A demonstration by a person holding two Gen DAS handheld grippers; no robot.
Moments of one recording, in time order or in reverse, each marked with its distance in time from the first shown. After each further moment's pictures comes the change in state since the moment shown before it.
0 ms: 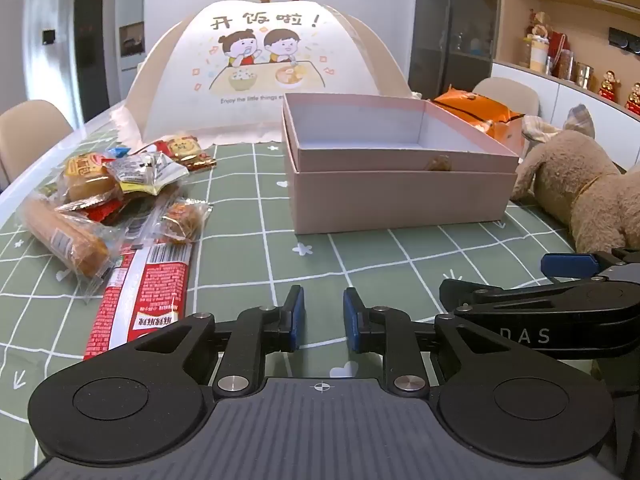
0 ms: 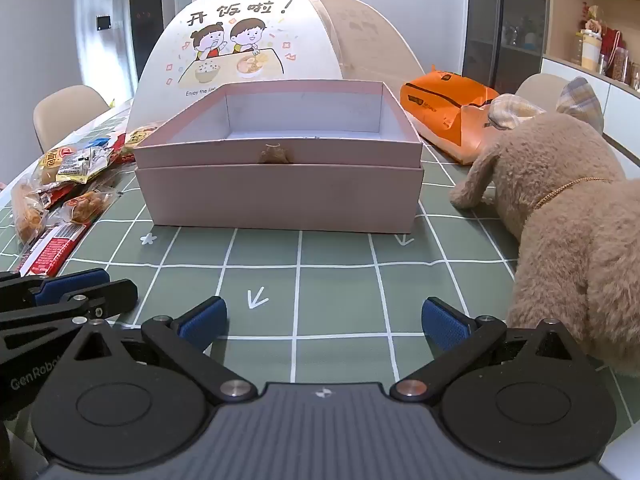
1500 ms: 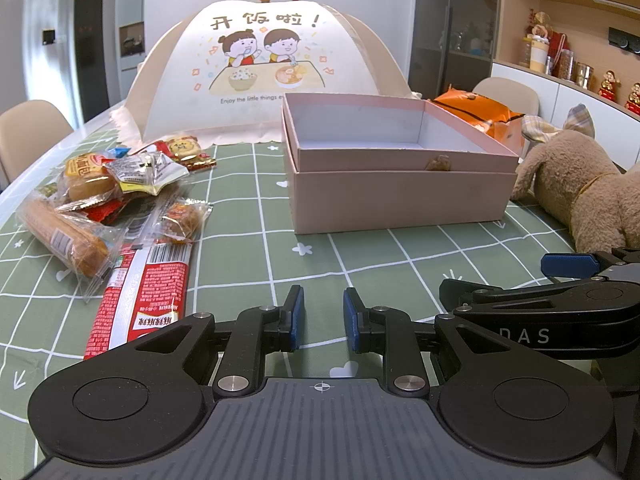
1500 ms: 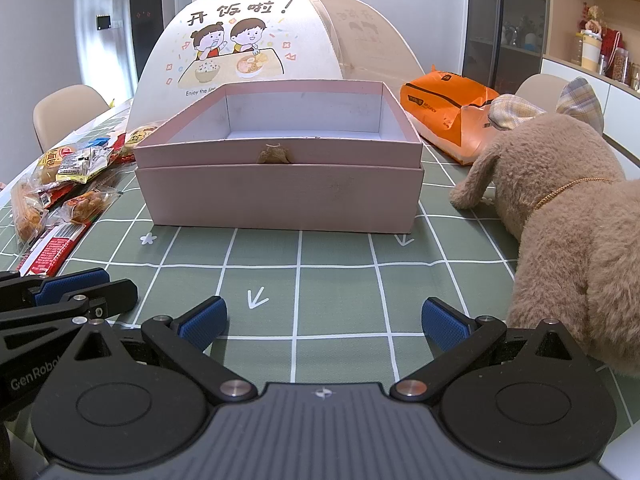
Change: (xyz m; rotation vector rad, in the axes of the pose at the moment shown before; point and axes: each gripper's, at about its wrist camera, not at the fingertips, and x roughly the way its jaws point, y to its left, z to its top) left arm 0.000 0.000 0.000 0.005 0.002 0.004; right arm 0.000 0.000 0.000 -0.002 0.003 -0.002
